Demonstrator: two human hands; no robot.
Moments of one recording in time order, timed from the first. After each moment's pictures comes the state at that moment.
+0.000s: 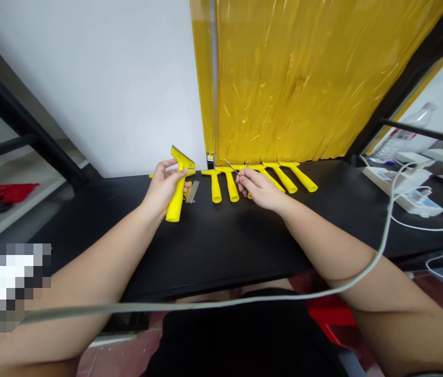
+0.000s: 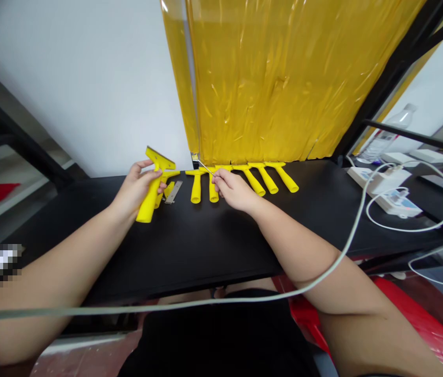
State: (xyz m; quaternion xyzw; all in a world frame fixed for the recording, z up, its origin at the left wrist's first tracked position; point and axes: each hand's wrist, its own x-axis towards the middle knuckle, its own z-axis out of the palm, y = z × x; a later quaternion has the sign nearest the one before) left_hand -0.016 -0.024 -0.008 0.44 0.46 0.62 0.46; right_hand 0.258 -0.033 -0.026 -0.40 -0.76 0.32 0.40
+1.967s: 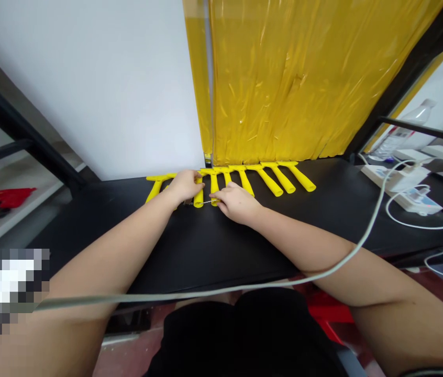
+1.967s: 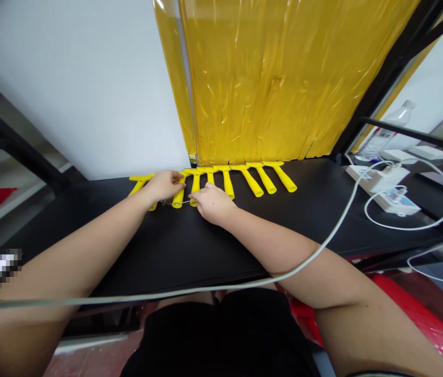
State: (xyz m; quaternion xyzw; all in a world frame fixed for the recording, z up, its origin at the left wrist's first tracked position) left_hand -0.002 0.040 -0.028 0.68 0.61 0.33 0.24; right_hand 0.210 -0.031 -0.051 -0.40 -0.90 0.02 0.18
